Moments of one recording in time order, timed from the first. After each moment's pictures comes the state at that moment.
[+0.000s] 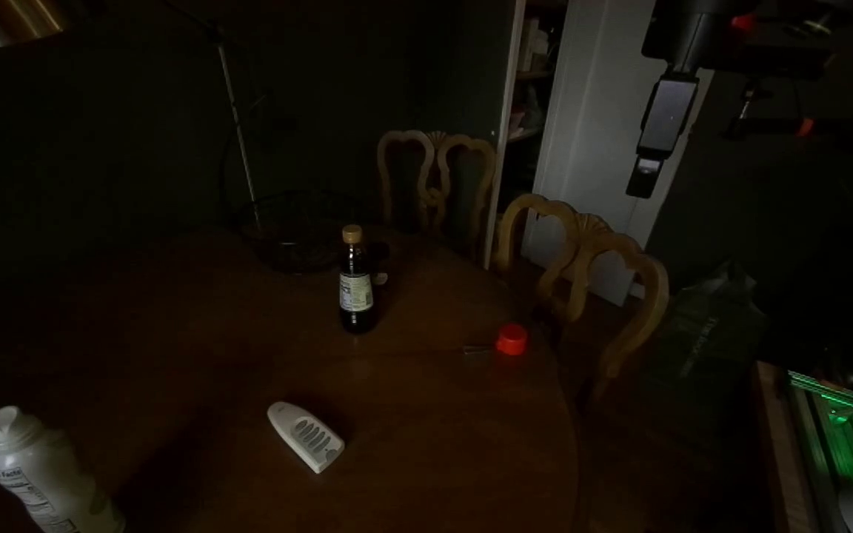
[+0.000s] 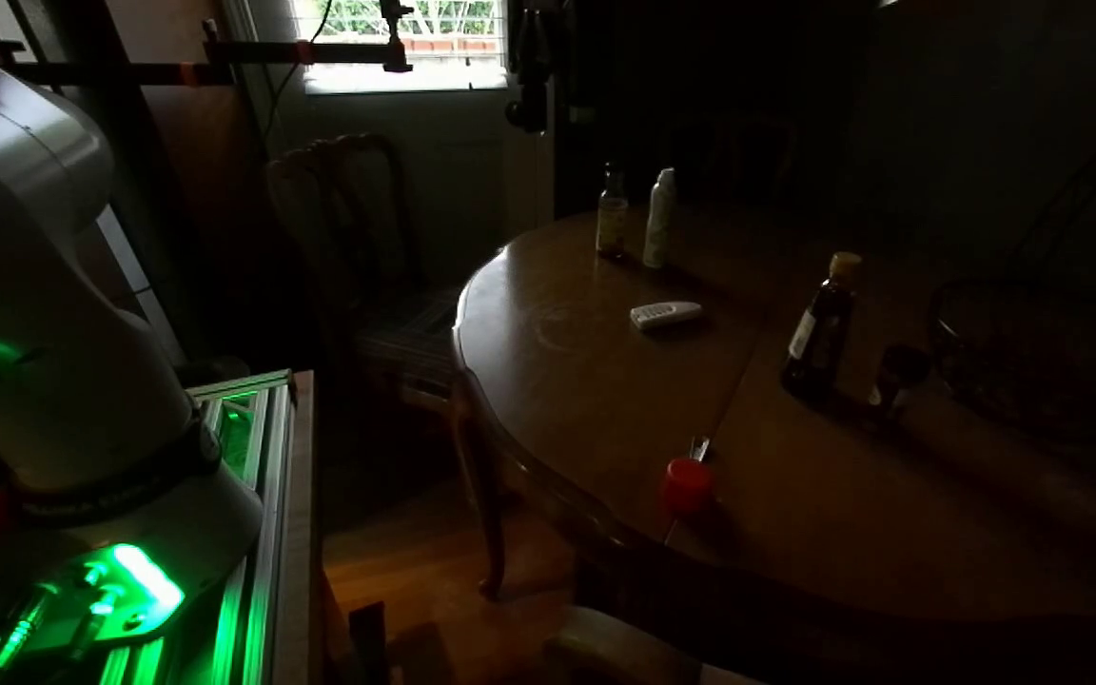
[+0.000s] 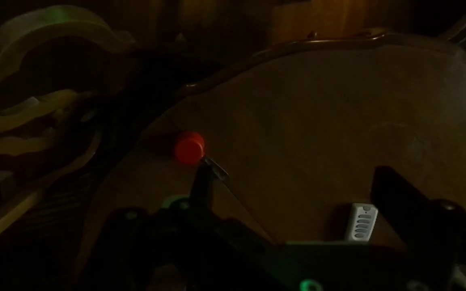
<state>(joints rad) 0.01 -0.59 0.01 -2.47 0.00 1.92 -0.01</state>
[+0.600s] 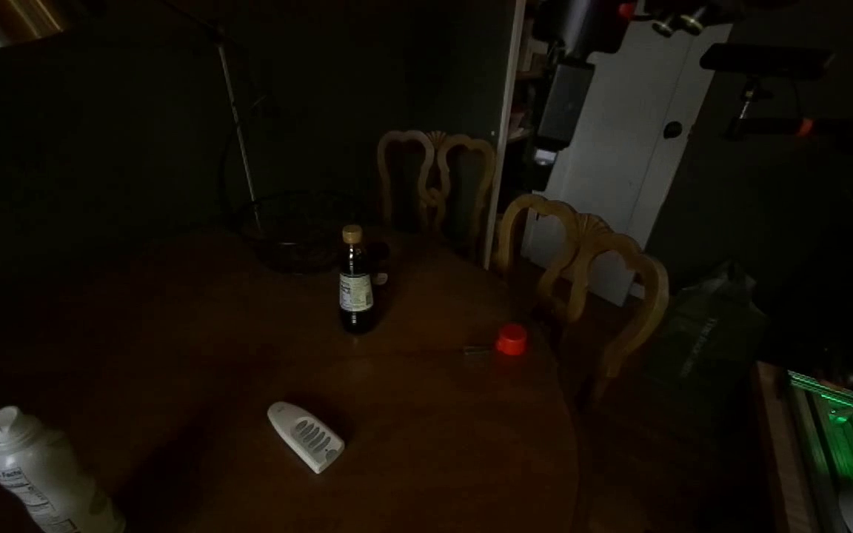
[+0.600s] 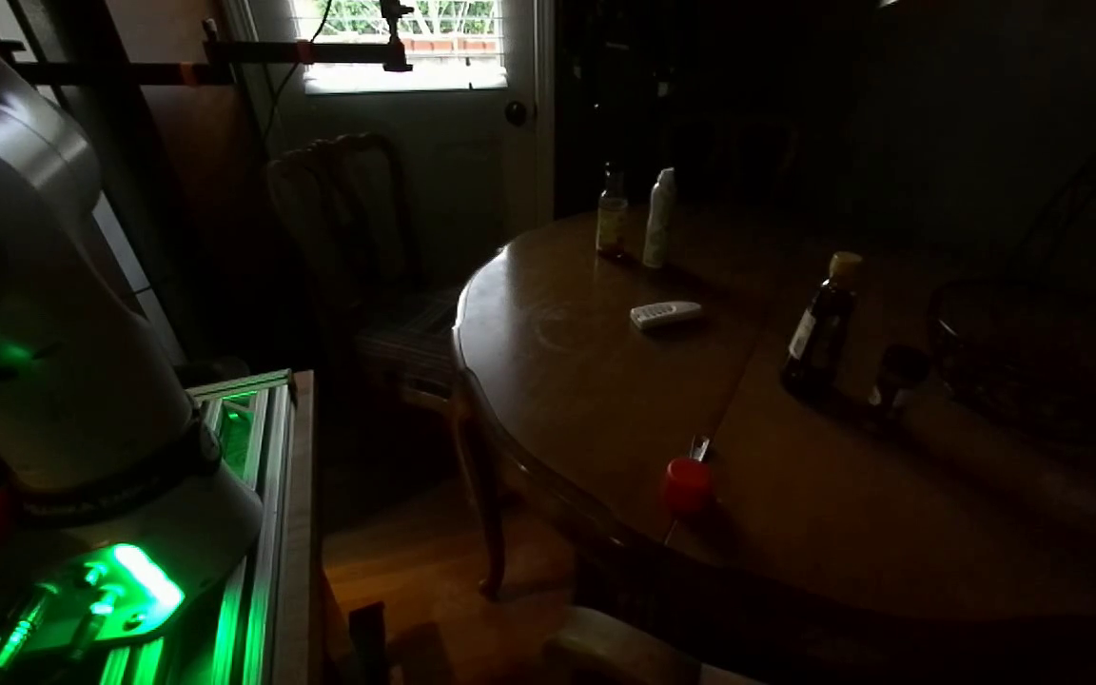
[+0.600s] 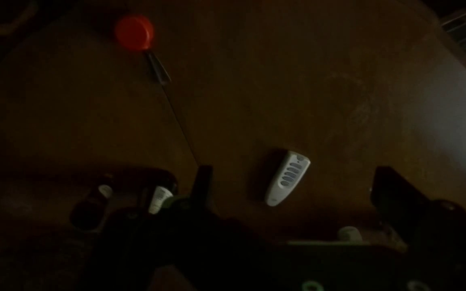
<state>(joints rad) 0.12 -0.33 0.01 -2.27 0.06 2.07 -0.24</state>
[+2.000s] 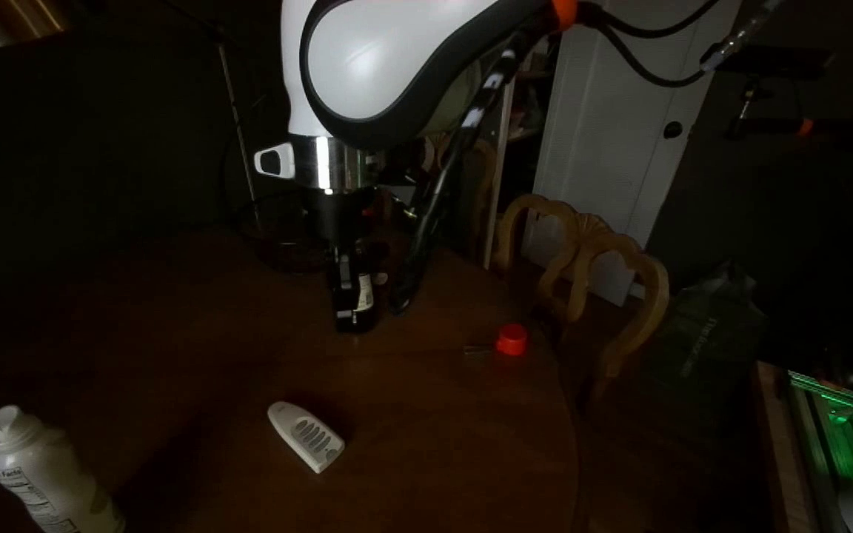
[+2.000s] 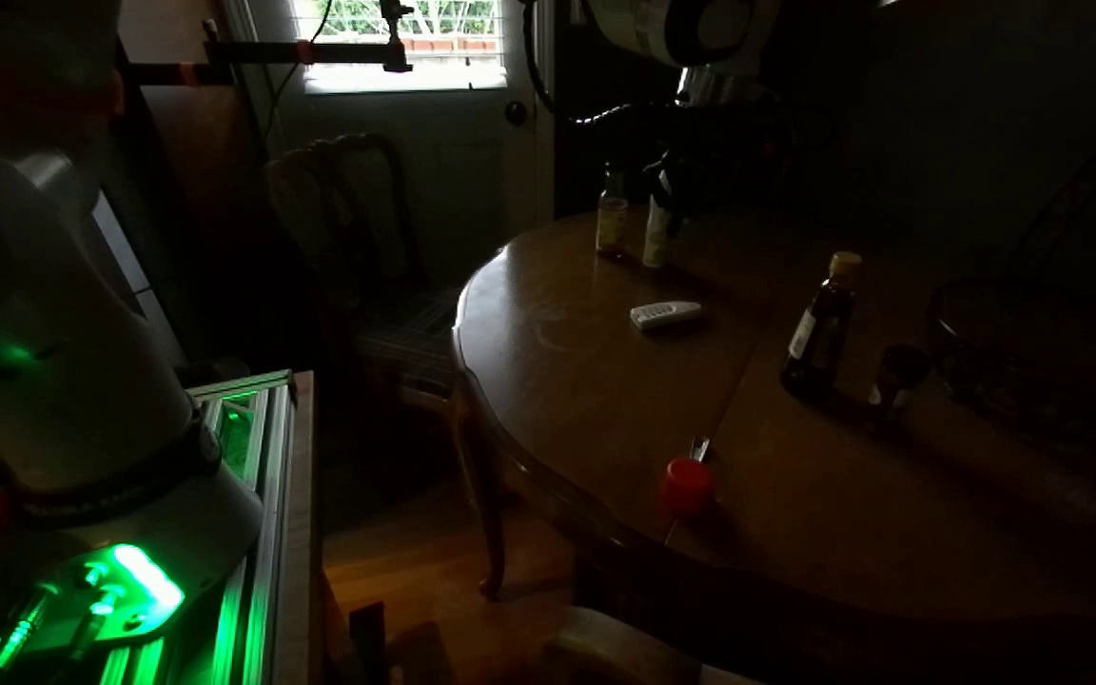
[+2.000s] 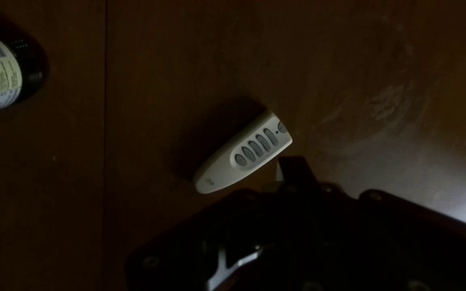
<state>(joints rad) 0.13 0.48 0.13 -1.67 0.07 2.14 -0.63</state>
